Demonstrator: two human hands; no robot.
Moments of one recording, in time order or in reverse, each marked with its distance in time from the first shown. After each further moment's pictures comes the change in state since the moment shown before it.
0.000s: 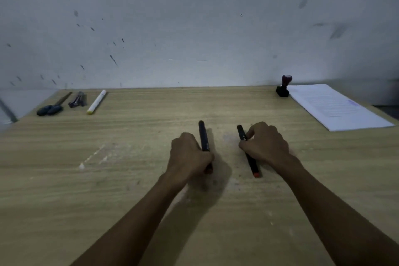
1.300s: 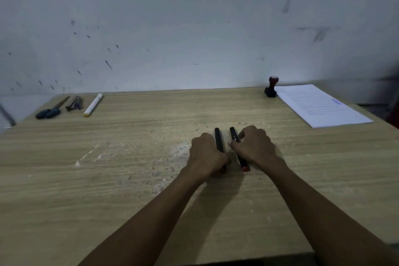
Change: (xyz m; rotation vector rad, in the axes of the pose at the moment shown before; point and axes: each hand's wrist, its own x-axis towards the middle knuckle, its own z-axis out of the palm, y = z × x) left_hand -0.021 0.038 0.049 0.026 -0.126 0.062; right_hand -0.013 0.021 0.002 0.016 0.021 0.000
